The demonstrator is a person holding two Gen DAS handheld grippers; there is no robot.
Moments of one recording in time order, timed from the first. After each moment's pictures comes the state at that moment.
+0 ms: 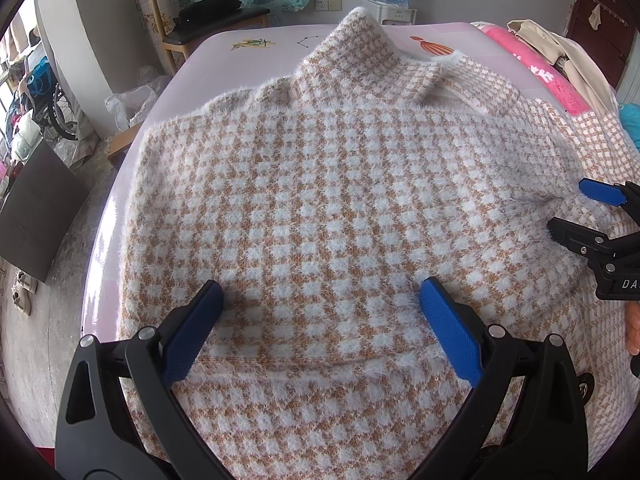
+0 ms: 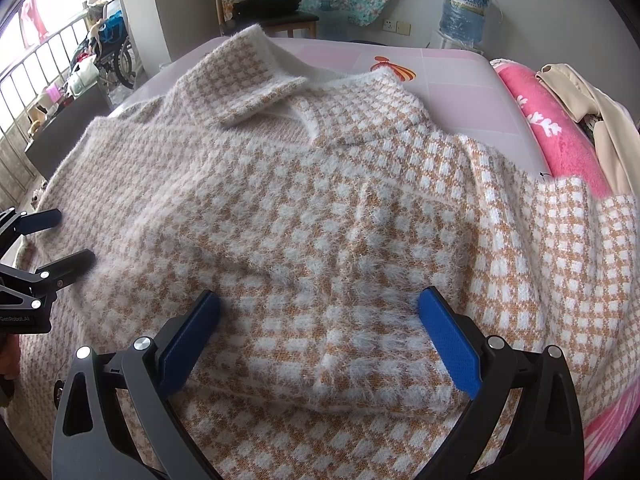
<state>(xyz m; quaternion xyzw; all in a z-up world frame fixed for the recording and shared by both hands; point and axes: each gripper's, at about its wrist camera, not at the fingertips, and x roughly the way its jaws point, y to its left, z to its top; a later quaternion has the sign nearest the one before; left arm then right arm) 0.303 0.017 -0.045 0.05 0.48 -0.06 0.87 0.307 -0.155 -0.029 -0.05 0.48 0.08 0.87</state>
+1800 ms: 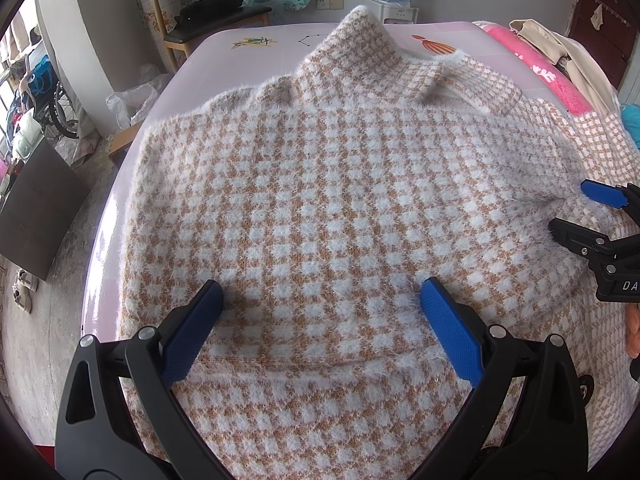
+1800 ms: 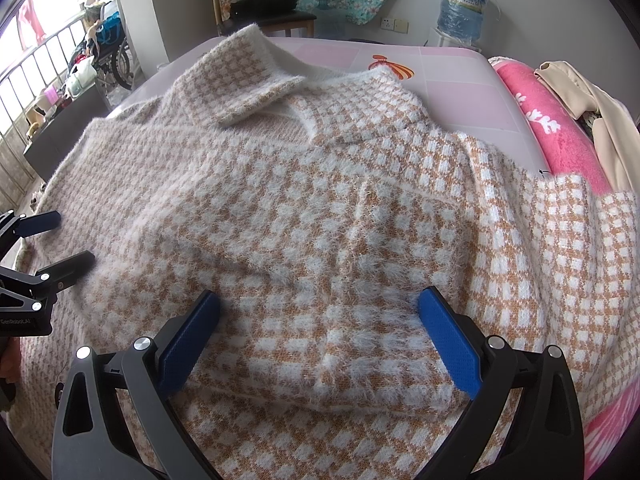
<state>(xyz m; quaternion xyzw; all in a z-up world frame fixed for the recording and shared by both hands) 0.305 0.017 -0.045 0.05 0.48 -0.06 0.87 0.309 -0.155 -0.028 -0.05 0.48 0.08 0.87</state>
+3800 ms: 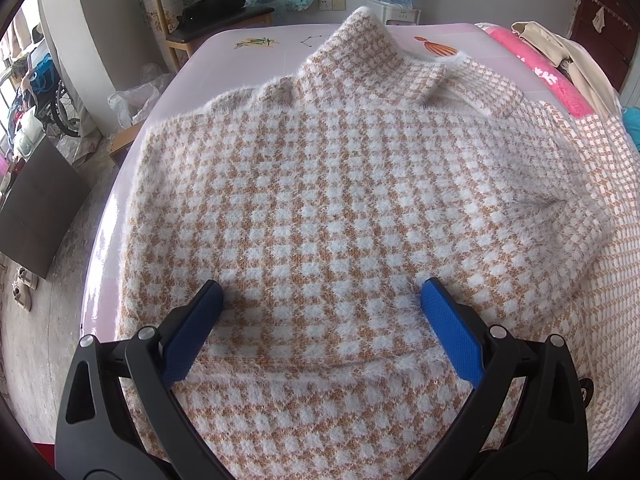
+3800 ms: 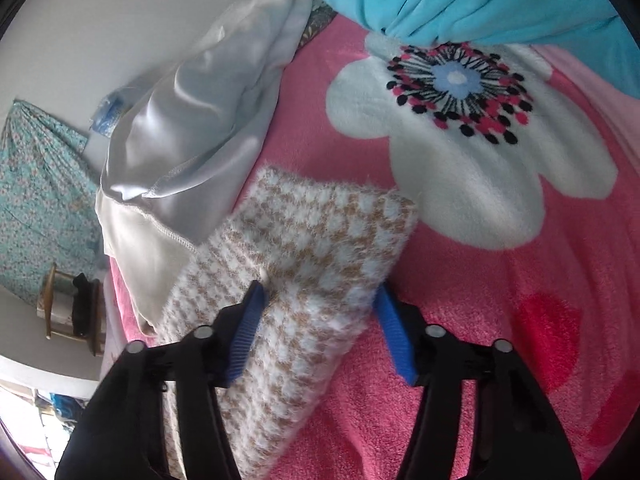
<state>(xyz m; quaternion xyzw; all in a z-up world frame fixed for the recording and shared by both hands) 0.304 0.018 -0.049 0.04 0.48 -0.06 0.87 0.241 -0.648 0.004 0.43 0.37 -0.26 0.78</state>
